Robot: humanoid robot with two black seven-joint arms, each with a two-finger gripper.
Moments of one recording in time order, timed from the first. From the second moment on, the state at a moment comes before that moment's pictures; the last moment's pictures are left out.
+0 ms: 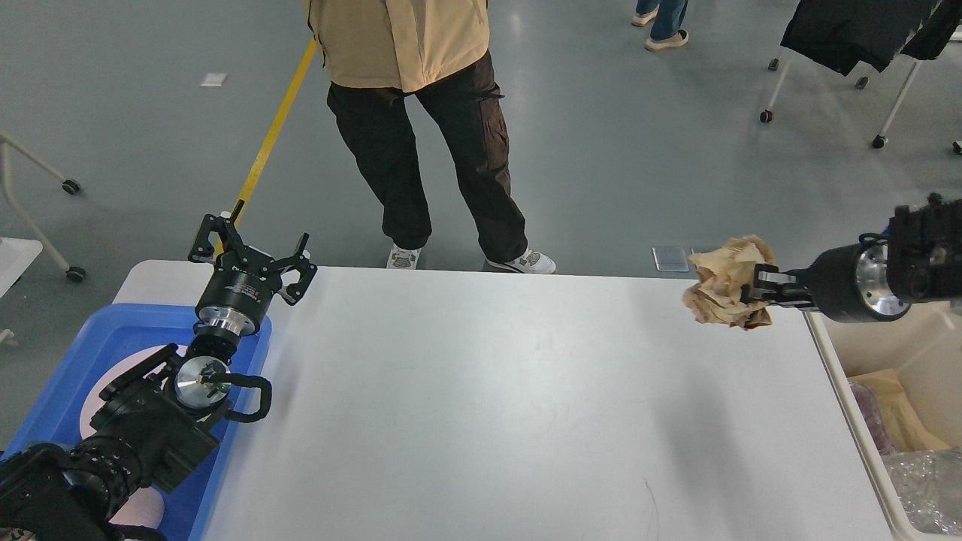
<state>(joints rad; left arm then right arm) -0.73 0.13 -0.68 -0.28 -0.33 -0.62 -0.36 1.81 -0.54 -1.42 1.33 -0.23 0.04 0.33</state>
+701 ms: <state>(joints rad) -0.73 0.13 -0.68 -0.28 -0.33 -0.62 -0.36 0.64 -0.44 -1.33 0.08 0.24 -0.08 0.15</state>
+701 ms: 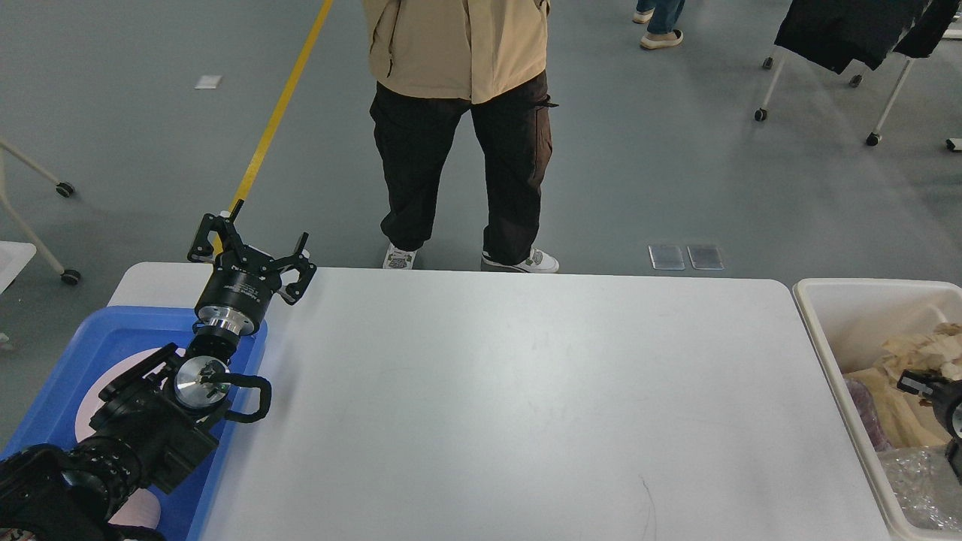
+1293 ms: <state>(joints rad) -0.73 0.13 -0.68 -0.28 -0.33 -0.62 -0.36 0.74 -0.42 -1.21 0.07 0.25 -0.09 0.16</state>
